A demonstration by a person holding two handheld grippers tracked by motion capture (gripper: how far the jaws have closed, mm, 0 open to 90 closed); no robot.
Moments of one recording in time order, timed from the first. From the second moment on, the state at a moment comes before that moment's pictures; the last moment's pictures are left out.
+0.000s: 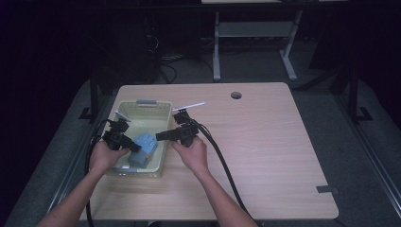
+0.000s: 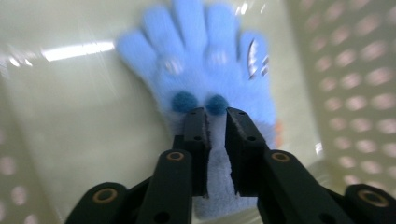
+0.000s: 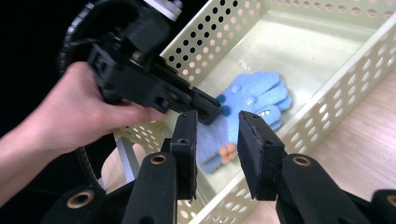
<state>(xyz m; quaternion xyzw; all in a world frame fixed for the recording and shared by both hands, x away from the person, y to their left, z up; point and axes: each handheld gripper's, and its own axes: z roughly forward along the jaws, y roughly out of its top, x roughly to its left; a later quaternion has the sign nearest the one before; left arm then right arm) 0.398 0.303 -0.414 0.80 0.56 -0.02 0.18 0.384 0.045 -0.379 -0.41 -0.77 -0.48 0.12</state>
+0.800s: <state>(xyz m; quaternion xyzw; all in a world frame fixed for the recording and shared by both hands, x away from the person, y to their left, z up) 0.382 0.298 -0.376 0.77 0.54 -0.03 0.33 0.381 0.001 -0.374 -0.44 -0.74 -0.50 0.12</state>
